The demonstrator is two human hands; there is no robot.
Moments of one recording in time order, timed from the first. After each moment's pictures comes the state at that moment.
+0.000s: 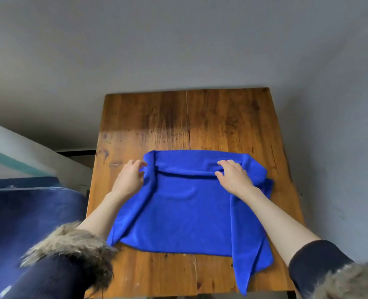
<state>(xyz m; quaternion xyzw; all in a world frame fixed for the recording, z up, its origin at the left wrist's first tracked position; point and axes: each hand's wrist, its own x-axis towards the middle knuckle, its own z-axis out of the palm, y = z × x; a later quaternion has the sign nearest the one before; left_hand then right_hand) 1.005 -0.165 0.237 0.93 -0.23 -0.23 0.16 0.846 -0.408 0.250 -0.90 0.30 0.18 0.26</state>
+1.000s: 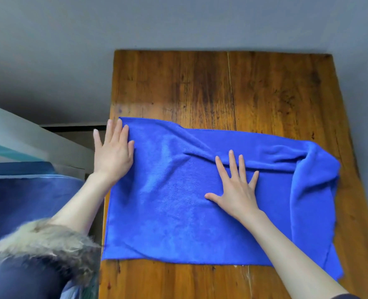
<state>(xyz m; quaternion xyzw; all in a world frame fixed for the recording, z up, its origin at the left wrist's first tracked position) 1.122 -0.080 0.150 0.95 -0.29 -0.11 0.02 0.901 -0.276 0.170 -0.92 0.28 0.25 0.14</state>
